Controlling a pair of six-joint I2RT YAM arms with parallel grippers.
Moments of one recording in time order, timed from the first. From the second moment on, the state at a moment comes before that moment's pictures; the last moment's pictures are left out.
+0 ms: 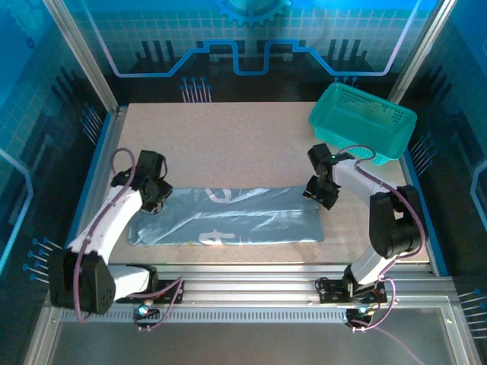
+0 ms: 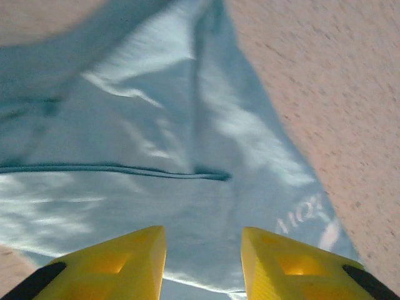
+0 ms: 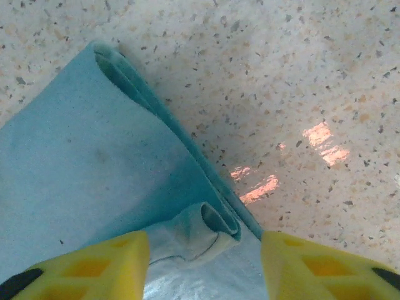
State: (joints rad) left arm -0.09 1.26 0.92 -0.86 -0.10 -1.09; right arm 0.25 1.64 1.07 -0.91 0.01 0.91
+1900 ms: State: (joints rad) left arm -0.41 1.63 1.02 -0.84 0.16 -1.01; right arm 0.47 1.74 1.19 -0.85 -0.05 0.87
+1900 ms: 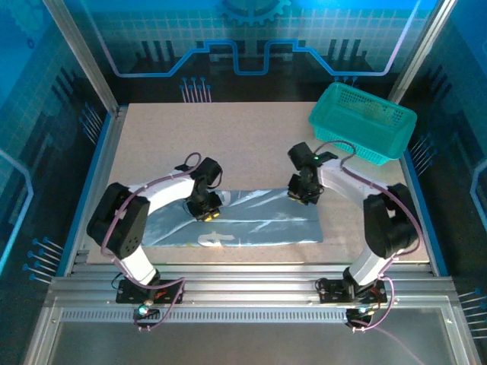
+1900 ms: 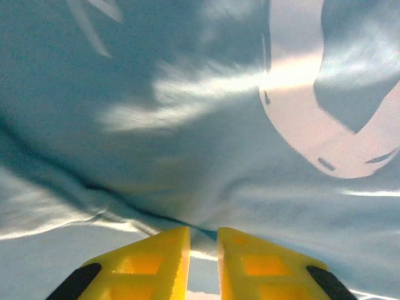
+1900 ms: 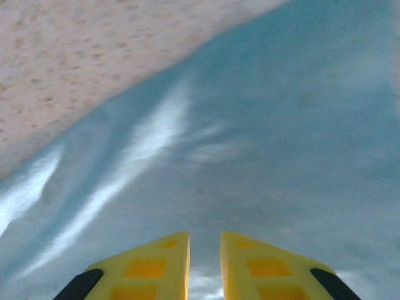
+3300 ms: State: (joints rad) left arm -0.04 1.65 1.17 -0.85 0.15 -0.93; right arm 0.25 1.99 1.54 -1.00 0.00 0.68
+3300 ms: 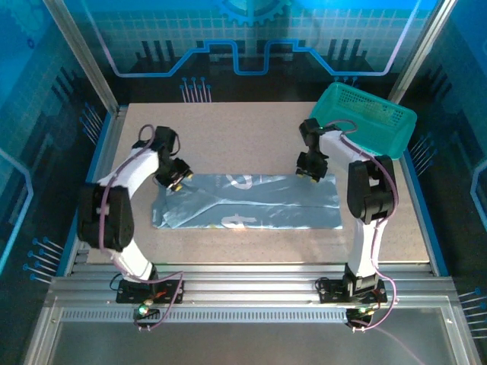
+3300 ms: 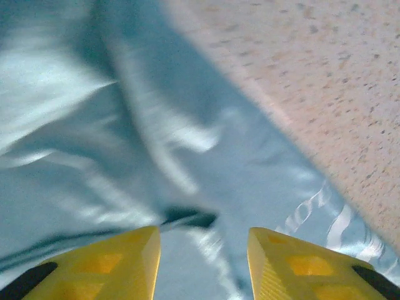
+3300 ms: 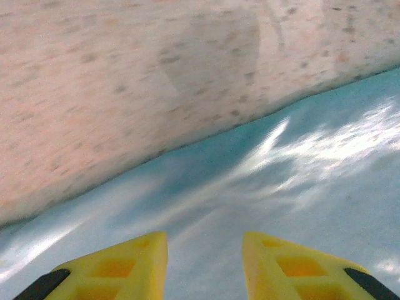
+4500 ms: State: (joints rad) left arm -0.12 1.71 1.16 -0.67 0.24 -0.67; right arm 0.41 1.91 1.39 -0.74 -0.28 0.59
